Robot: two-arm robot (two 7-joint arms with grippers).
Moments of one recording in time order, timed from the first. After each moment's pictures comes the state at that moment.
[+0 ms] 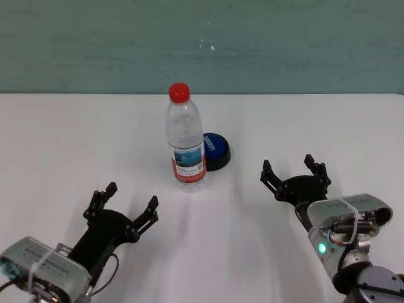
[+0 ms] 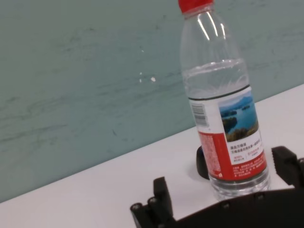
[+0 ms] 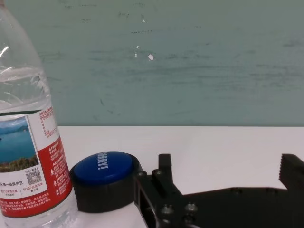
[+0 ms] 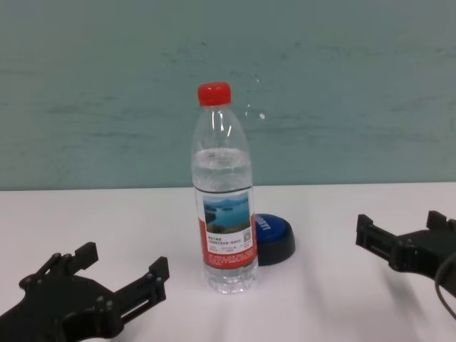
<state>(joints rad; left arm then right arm) 0.21 0.26 0.15 -1.64 0.02 -0.27 -0.21 -0.06 0.16 -0.26 -1.64 0.19 -0.04 -0.06</state>
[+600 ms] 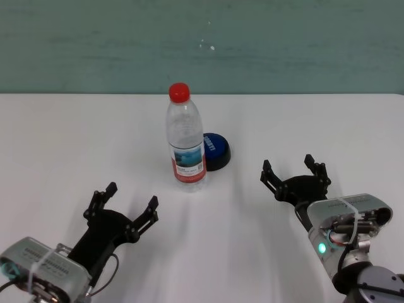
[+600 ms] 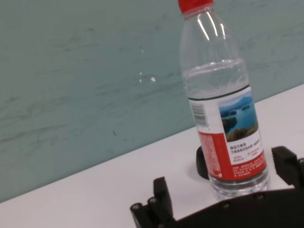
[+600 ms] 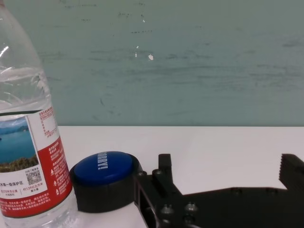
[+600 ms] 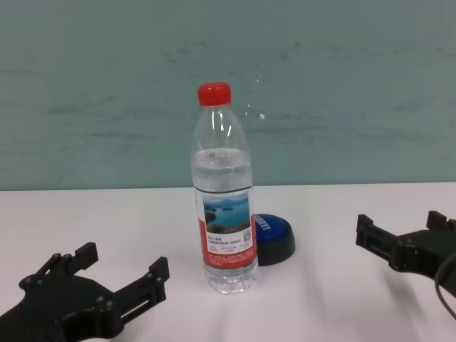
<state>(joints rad) 0.21 0.26 0.15 -1.64 0.02 -0.27 -0.21 -0.06 0.16 -0.26 -1.64 0.19 -0.04 -0.06</state>
